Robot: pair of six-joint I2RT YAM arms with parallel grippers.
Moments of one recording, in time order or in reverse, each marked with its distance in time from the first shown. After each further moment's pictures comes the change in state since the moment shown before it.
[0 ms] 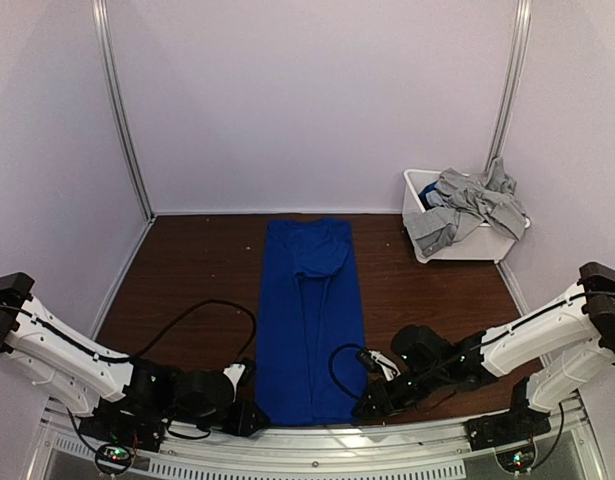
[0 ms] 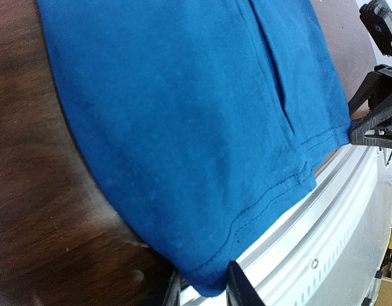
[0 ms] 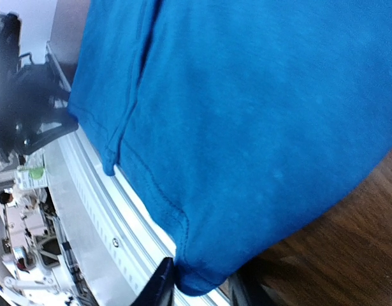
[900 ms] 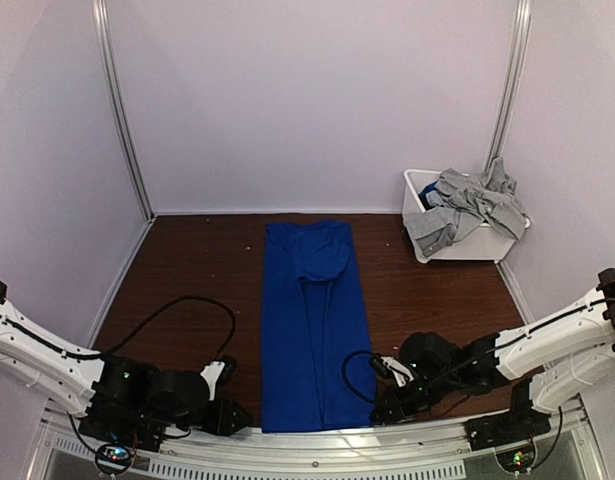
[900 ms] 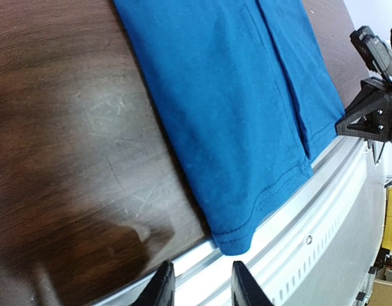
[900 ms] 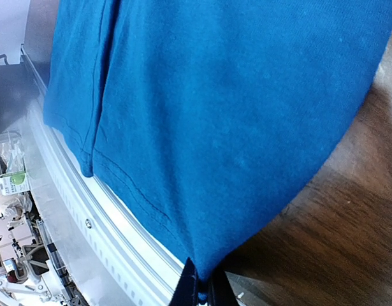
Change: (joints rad) left arm -0.035 -0.229 -0.053 -0.163 -0.035 -0.027; right arm 0.042 -0.117 -0.031 -0.165 0.079 0.030
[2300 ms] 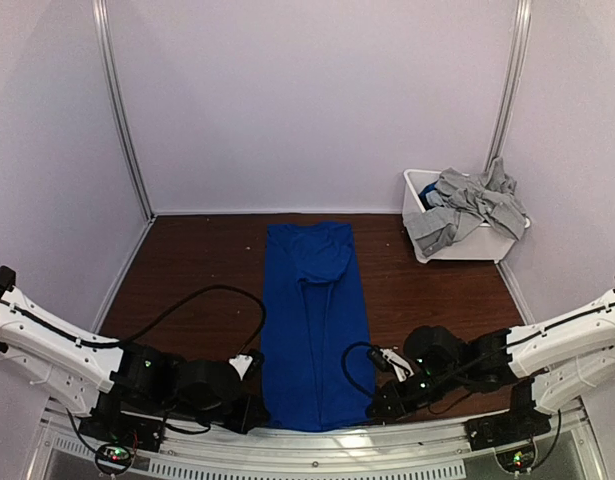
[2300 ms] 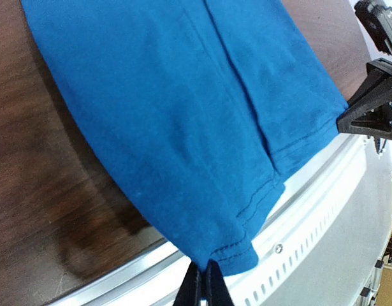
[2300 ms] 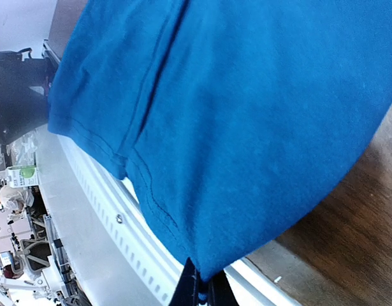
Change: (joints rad) left arm -0.001 0.177 0.243 -0.140 0.030 0.054; right arm 0.033 -0.089 0.027 -0.046 0.027 -0.010
